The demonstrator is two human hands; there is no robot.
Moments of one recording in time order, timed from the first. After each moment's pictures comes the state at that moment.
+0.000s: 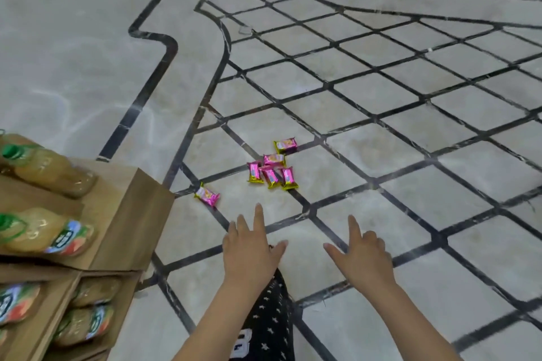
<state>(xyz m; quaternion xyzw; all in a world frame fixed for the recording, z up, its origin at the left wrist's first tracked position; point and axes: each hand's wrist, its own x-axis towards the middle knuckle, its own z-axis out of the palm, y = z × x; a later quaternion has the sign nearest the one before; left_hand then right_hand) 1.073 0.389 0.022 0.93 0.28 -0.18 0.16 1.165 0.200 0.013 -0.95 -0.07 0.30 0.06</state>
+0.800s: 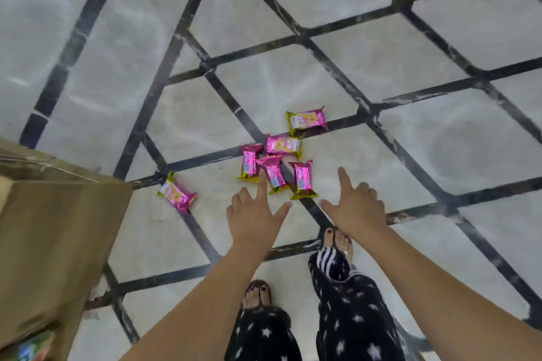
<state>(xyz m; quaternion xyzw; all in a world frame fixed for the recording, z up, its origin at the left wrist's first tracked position) 1.412 0.522 -0.390 0.88 0.38 -0.25 0.12 1.541 0.380 -0.385 -0.90 -0.18 0.39 -0.01</state>
